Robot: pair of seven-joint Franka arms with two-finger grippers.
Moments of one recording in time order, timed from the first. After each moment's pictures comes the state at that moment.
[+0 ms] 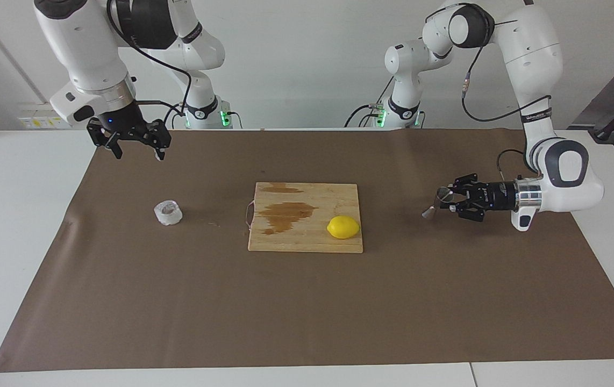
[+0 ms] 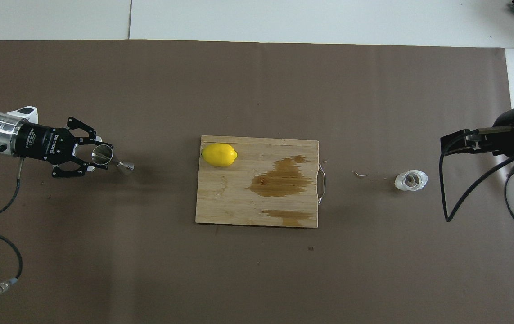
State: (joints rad) left arm 0.15 0.46 0.09 -1.72 -1.07 1.33 -0.86; right arm 0.03 -0.02 0.02 -1.68 -0.06 1.65 0.07
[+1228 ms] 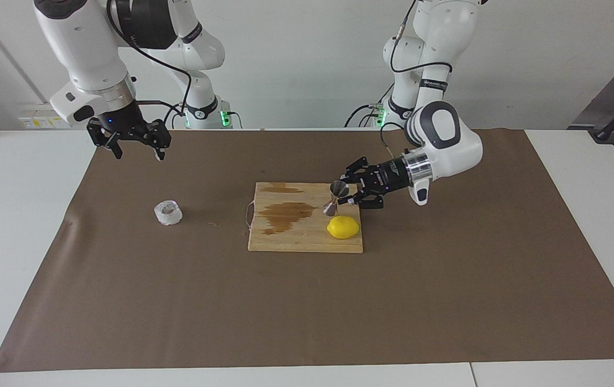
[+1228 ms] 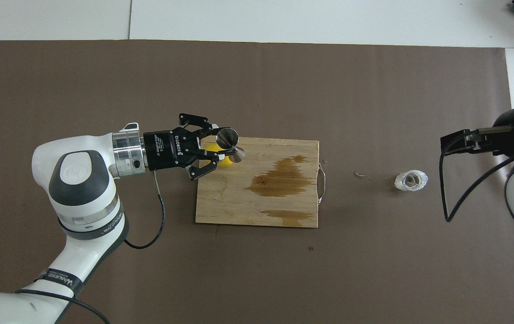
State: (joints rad) left arm -0.46 0.13 0.09 -2.10 -1.70 2.17 -1.05; right arm 0.03 -0.02 0.02 -1.68 -0.06 1.65 0.07
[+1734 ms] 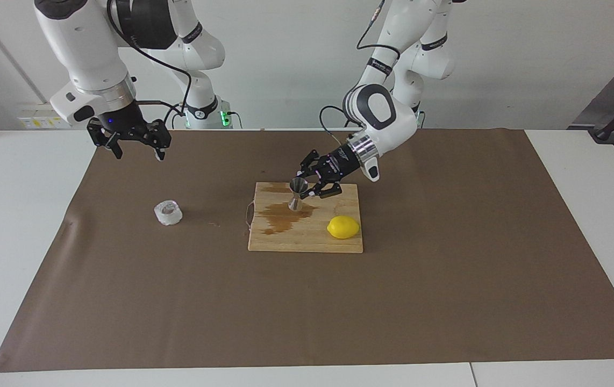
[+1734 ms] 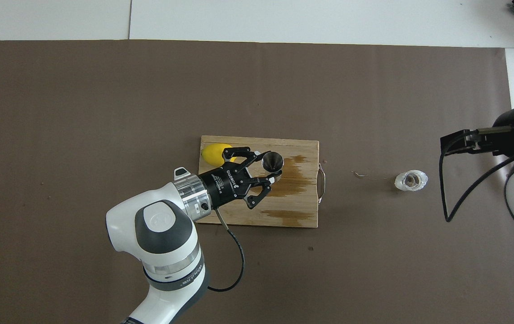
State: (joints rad) left arm -0.77 0.12 0.09 -2.15 -2.10 2.59 -0.89; right arm 0.03 -0.02 0.02 -1.68 -0.06 1.65 0.07
